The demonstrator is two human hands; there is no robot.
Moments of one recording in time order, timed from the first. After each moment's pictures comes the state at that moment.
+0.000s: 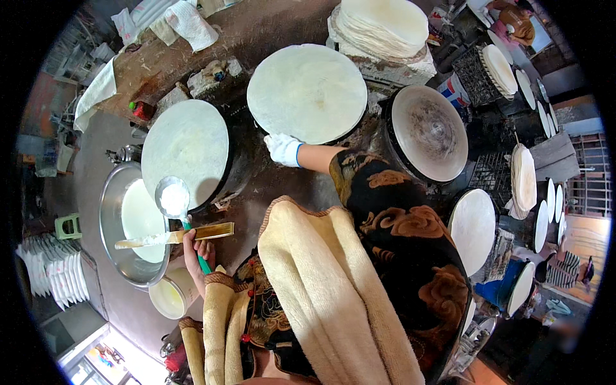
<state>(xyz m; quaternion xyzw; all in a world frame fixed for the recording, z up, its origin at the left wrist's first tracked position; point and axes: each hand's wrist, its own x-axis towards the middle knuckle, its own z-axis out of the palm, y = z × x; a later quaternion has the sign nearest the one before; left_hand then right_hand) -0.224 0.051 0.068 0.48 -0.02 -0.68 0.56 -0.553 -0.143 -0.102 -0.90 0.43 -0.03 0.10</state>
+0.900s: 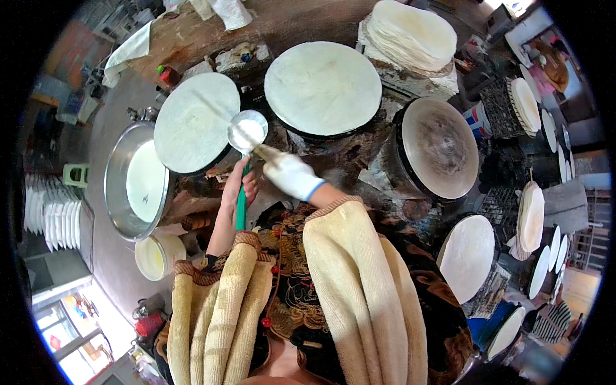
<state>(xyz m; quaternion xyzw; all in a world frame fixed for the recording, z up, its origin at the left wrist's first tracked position) -0.358 0.012 0.037 0.42 -0.06 -0.81 0.41 -0.543 -0.005 0.060 -0.70 0.52 -0.18 0.45</state>
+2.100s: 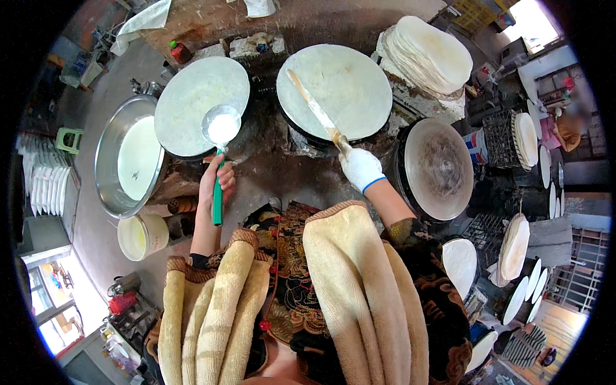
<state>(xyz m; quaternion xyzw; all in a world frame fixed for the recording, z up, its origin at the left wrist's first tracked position) -0.313 0.023 0.036 0.37 -0.01 -0.77 0.53 -0.678 -0.021 0.058 -0.73 0.65 0.07 0.20</state>
